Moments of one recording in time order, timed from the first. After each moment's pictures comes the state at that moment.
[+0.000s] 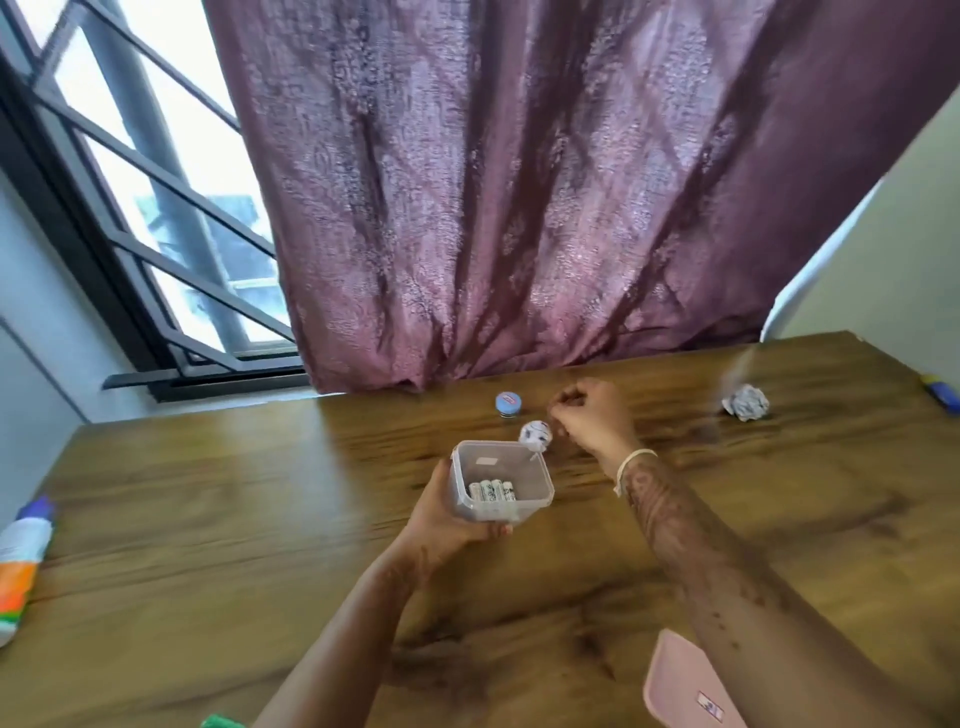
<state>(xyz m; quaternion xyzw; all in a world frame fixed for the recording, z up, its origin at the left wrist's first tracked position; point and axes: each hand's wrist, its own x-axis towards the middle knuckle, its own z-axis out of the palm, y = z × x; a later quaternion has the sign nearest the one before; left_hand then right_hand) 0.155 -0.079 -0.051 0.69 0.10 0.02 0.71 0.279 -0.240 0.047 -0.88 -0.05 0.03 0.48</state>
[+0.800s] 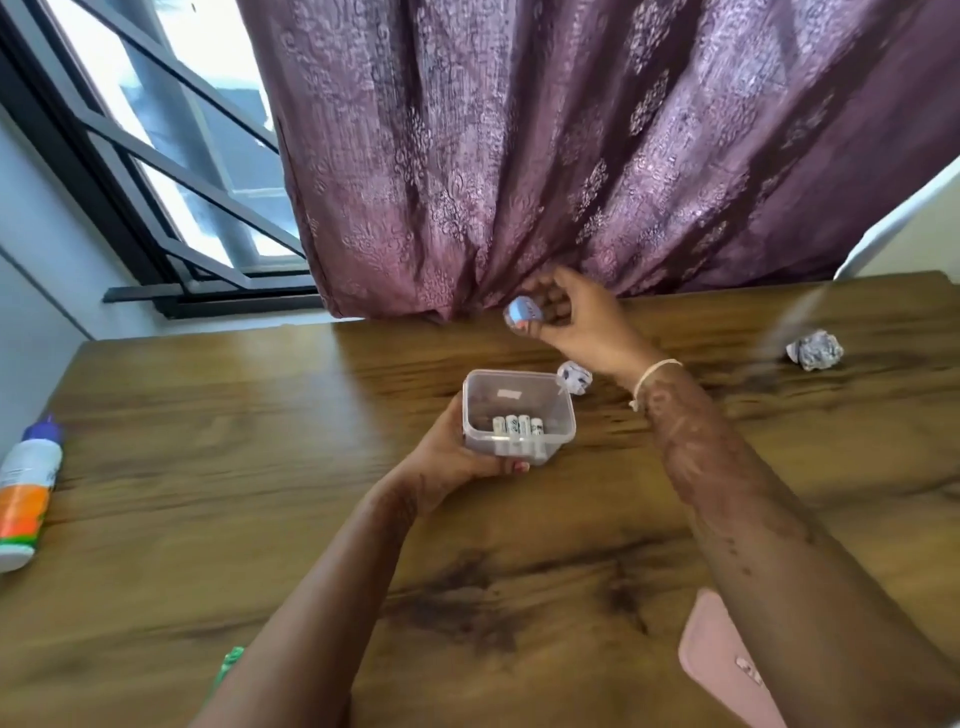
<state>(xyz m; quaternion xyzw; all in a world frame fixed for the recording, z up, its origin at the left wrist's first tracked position) 0.161 -0.053 -0.047 0.66 0.06 -0.05 0.75 0.307 -0.189 0.051 -0.85 -0.29 0.06 0.43</state>
